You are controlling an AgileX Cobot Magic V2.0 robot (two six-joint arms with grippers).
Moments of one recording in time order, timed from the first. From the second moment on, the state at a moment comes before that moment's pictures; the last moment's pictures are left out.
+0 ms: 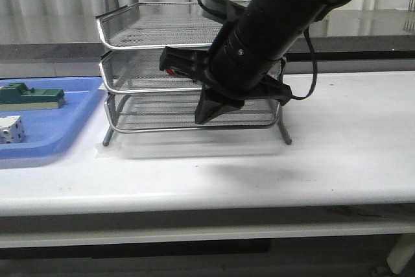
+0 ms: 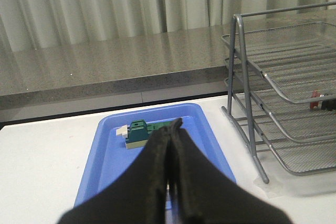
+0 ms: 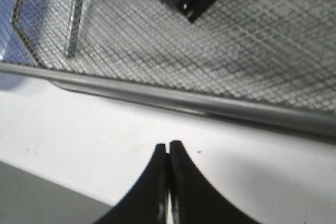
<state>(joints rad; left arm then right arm) 0.01 0.22 -0.28 -0.31 0.17 0.40 0.56 1.90 -1.25 0.45 0.30 0.05</state>
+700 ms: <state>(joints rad) 0.01 0.22 -0.28 -0.31 0.17 0.40 0.56 1.56 -1.25 0.06 0.61 0.12</state>
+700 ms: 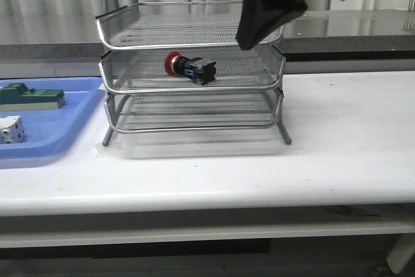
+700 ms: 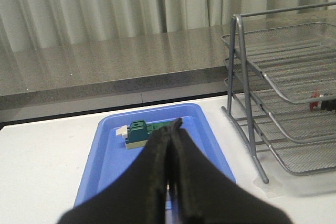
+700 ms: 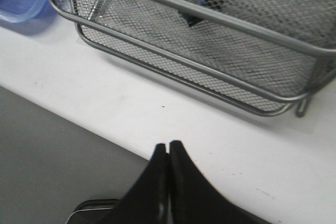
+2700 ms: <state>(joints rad) 0.01 0.22 -0.28 -0.31 0.17 0.40 0.28 0.48 -0.63 -0.39 0.65 0.43</state>
